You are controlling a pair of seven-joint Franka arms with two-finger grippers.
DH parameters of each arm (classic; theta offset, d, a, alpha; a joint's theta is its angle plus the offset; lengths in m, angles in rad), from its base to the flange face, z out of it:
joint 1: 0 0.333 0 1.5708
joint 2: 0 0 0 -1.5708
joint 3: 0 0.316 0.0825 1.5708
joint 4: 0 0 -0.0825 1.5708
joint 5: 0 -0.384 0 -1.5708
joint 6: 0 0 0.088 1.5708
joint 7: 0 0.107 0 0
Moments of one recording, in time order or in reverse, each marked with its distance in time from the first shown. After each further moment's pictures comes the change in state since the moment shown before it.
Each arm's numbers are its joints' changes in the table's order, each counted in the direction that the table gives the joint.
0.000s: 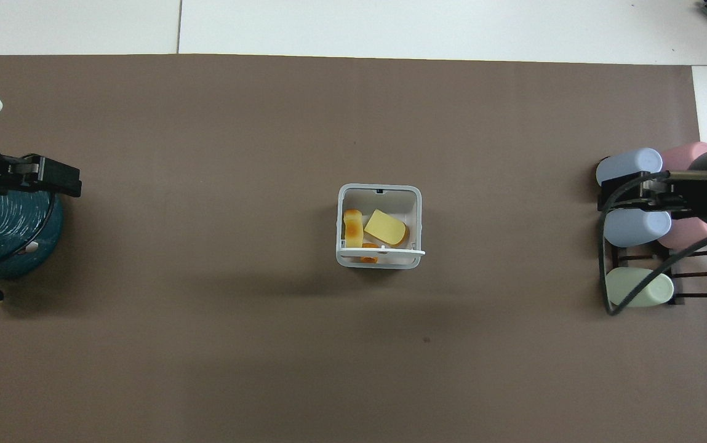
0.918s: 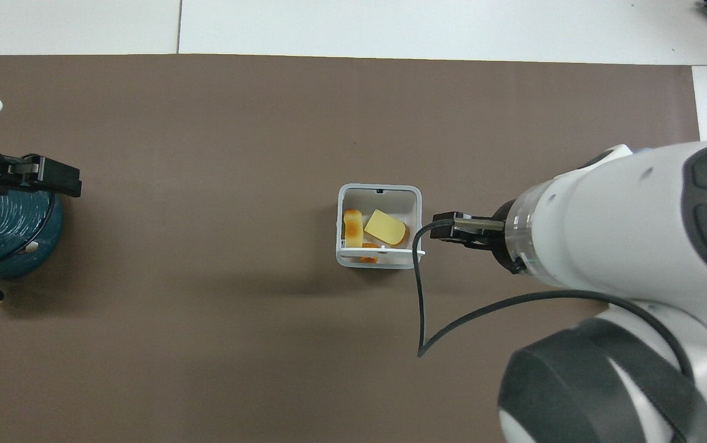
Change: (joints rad) left arm 0.000 0.000 0.000 0.000 0.000 0.000 0.000; right arm 0.312 0.016 0.008 -0.115 -0.011 0.165 0.369
